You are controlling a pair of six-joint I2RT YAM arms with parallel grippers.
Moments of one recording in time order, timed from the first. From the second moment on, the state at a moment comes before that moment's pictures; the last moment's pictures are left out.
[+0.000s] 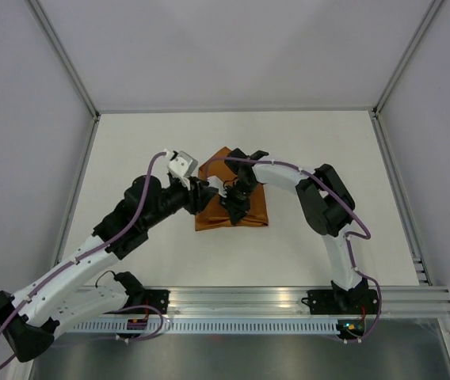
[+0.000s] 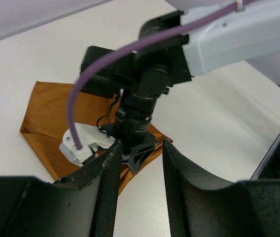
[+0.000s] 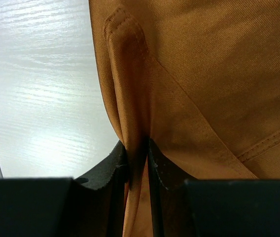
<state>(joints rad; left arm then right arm) -0.71 0.84 0.84 -0.14 0.08 -0.17 0.68 2.16 1.59 -0.88 -0.62 -0.73</state>
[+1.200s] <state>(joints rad) -1.05 1.38 0.52 0.33 -0.17 0.44 0.60 2.29 1.69 -1.18 -0.75 -0.74</state>
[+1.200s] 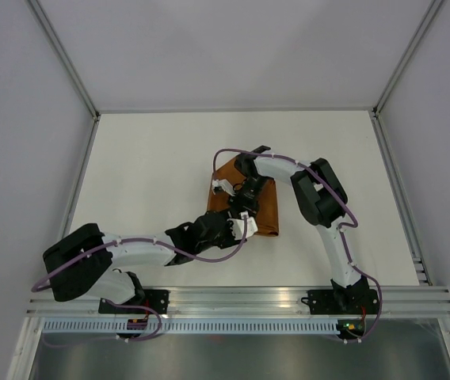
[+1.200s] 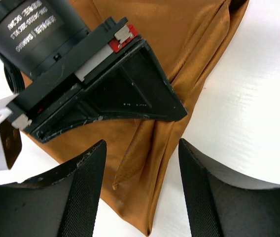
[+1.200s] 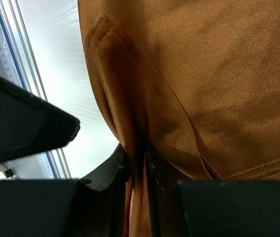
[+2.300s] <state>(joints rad) -1.08 1.63 0.64 0.36 -0.13 0.56 0.57 2.35 1.71 -1.33 -0.76 -0.74</state>
